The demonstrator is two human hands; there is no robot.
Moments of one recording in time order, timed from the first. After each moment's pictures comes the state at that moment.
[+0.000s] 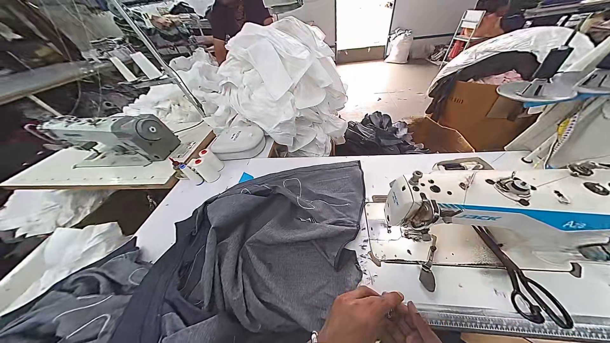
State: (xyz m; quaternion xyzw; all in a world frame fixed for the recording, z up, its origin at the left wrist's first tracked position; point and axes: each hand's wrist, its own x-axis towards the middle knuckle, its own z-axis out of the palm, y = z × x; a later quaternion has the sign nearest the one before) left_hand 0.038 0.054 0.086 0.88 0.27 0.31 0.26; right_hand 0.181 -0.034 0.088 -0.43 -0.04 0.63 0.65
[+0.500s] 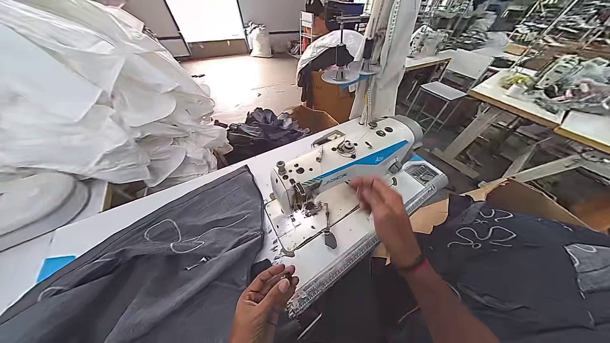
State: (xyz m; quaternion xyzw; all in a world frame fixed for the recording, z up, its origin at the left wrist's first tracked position) left_hand 0.041 0.080 0.112 0.35 0.28 0.36 0.82; right_hand 0.311 0.006 0.211 -0.69 -0.43 0.10 0.58
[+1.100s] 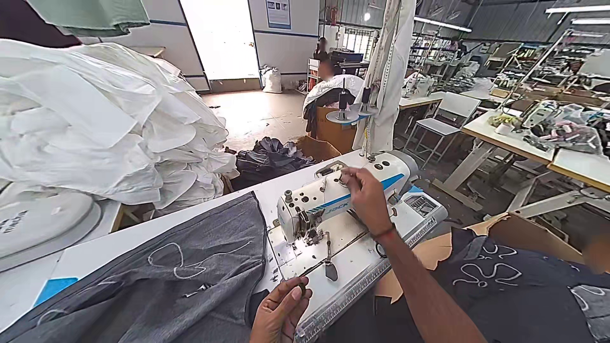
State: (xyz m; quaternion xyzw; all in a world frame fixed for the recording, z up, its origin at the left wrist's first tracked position) left_hand 0.077 0.087 0.115 0.28 0.22 0.34 0.87; right_hand 0.360 0.080 0.237 -0.74 -0.46 -0.07 0.48
